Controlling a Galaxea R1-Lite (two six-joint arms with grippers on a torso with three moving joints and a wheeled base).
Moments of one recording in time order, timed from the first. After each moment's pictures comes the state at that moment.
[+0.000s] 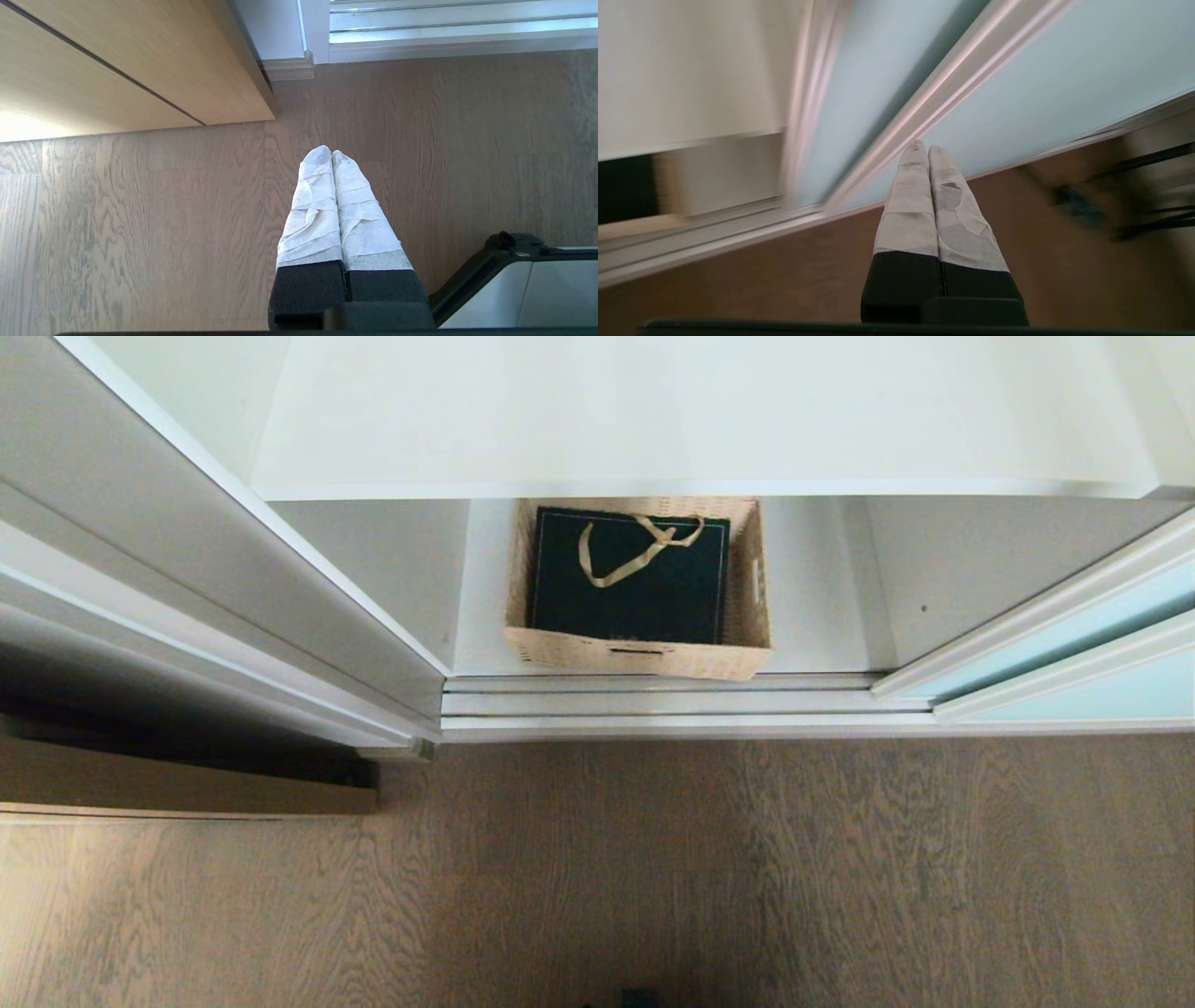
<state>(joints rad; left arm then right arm) 0.01 0.00 0.00 0.00 0.00 0.04 -0.16 0.86 -1.83 0.74 -0.37 -0.08</state>
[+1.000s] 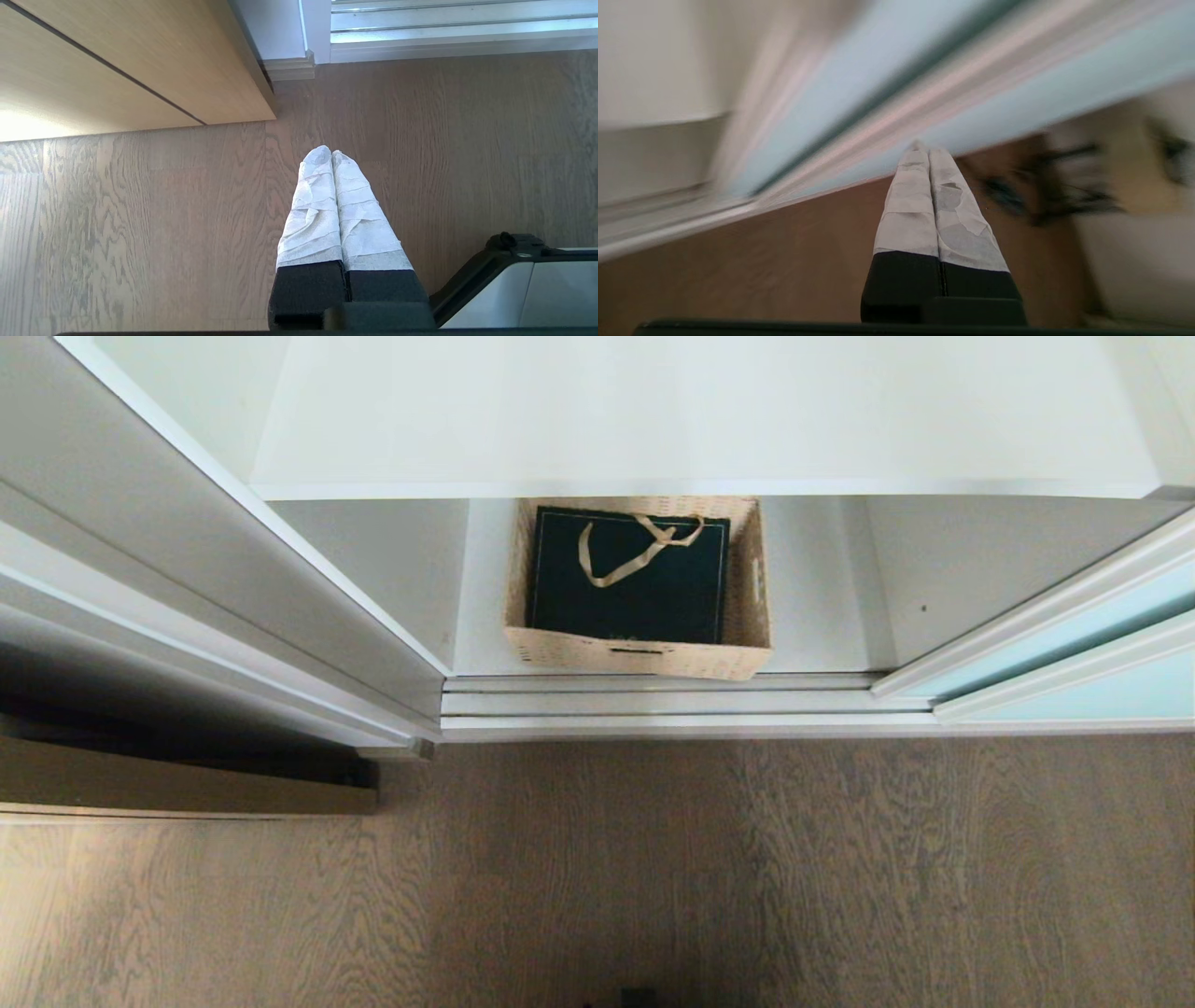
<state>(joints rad) 0.01 0.00 0.00 0.00 0.00 0.04 -0.85 0.91 -1.76 0.67 0.21 -0.12</state>
